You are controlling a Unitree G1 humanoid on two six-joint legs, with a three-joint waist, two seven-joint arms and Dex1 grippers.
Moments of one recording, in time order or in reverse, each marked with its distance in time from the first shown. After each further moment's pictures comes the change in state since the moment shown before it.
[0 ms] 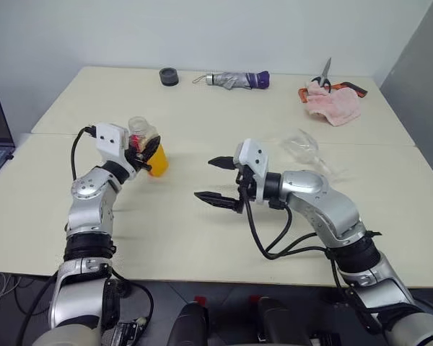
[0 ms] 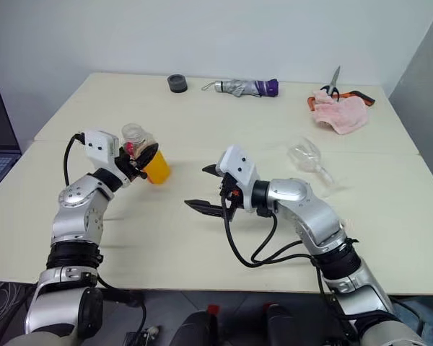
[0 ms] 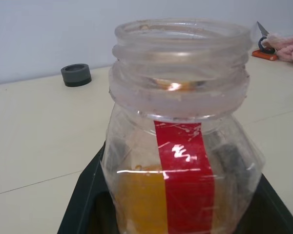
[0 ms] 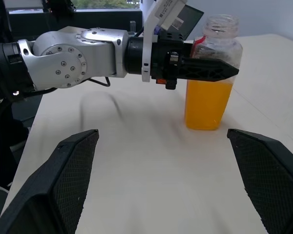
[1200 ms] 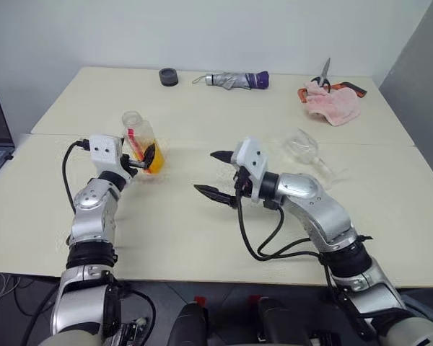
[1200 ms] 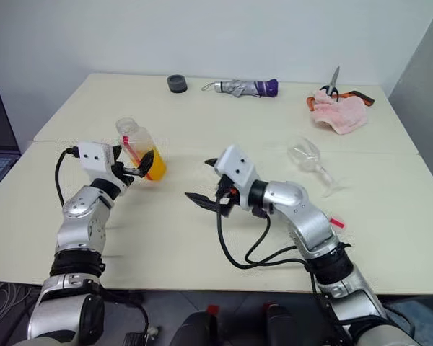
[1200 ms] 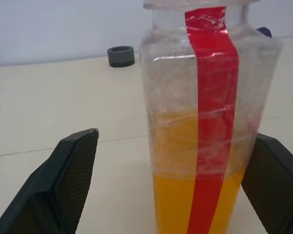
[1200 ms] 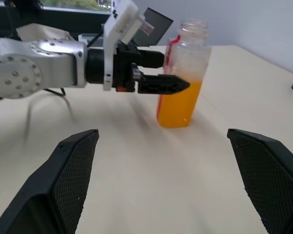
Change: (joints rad) left arm 0.090 -0.024 0.009 -0.006 0.008 -0.067 0.175; right arm 0.070 0.018 -0.003 0.021 -0.142 -0.154 -0.065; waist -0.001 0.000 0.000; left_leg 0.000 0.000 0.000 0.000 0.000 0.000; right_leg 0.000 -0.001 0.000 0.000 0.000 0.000
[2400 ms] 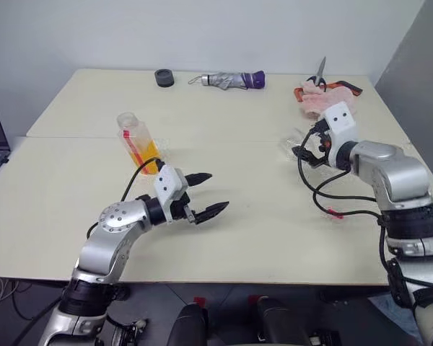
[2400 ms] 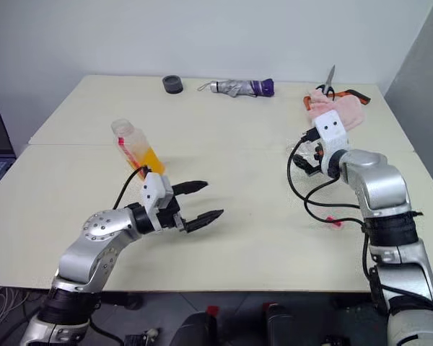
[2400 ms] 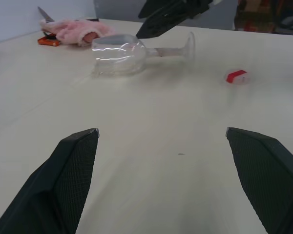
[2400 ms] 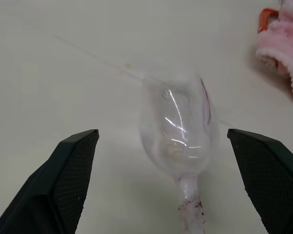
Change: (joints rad) left arm 0.239 0.071 -0.328 -0.677 -0.153 0.323 -0.478; right arm -0.251 -0.318 -0.235 0.393 -0.053 0.461 -0.171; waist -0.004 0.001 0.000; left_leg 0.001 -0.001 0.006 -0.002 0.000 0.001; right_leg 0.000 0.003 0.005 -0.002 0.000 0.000
